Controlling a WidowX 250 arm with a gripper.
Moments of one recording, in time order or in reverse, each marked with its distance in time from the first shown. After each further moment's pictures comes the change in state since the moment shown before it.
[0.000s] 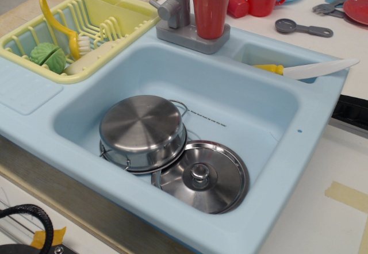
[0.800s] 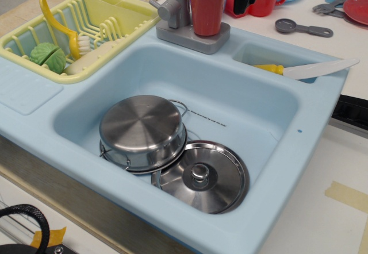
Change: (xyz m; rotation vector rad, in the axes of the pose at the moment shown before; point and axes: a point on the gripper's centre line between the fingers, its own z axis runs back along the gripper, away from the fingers) arm 0.010 0.002 -0.035 -0.063 0.002 -0.010
